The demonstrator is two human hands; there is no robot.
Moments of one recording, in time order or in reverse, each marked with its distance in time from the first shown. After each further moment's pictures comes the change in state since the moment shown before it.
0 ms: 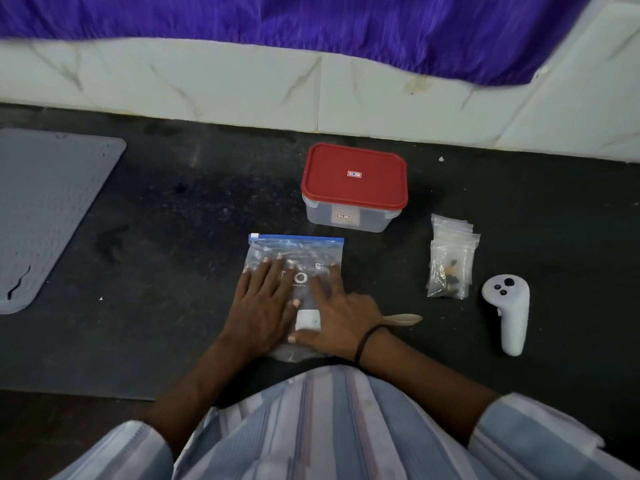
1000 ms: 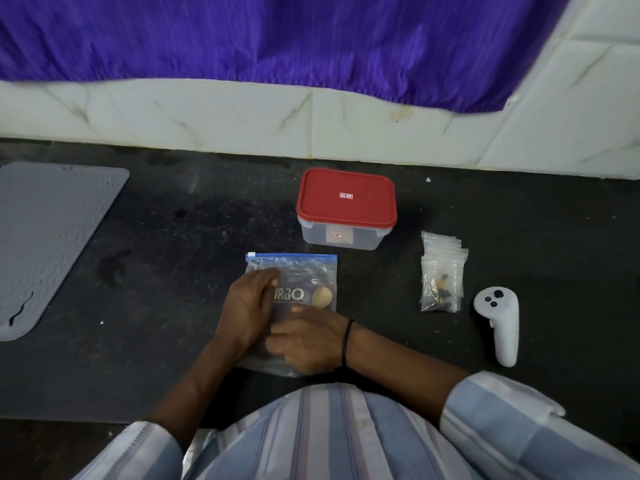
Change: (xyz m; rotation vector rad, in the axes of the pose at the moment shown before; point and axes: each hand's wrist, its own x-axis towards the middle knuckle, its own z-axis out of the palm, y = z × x) left_hand 0.028 -0.014 -0.020 -0.480 0.361 -0.047; right_hand 0.020 -0.019 -0.004 0.079 0.340 -0.889
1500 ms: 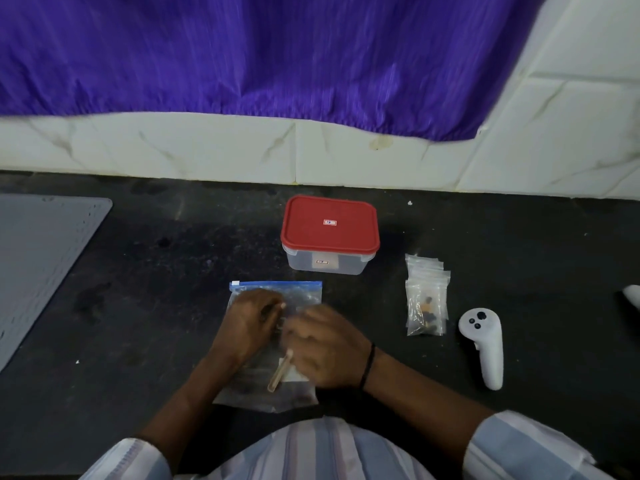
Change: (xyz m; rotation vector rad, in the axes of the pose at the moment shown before) left_hand 0.030 0.019 0.002 -0.083 -0.105 0.096; right_hand -0.030 0.018 -0.031 -0.191 0.375 0.050
